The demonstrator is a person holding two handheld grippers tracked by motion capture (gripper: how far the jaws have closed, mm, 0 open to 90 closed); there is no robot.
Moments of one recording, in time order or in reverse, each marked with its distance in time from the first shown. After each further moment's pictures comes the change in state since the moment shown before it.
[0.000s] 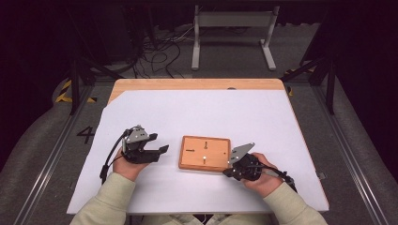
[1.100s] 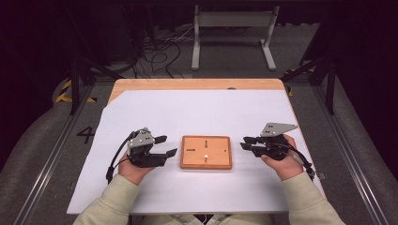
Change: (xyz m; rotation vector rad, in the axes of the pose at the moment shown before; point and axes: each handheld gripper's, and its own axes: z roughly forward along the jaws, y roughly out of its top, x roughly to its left) left arm -0.024 0.011 -0.001 -0.074 -0.124 0.044; right arm -0.057 -0.026 -0.063 -0.352 -0.192 0.186
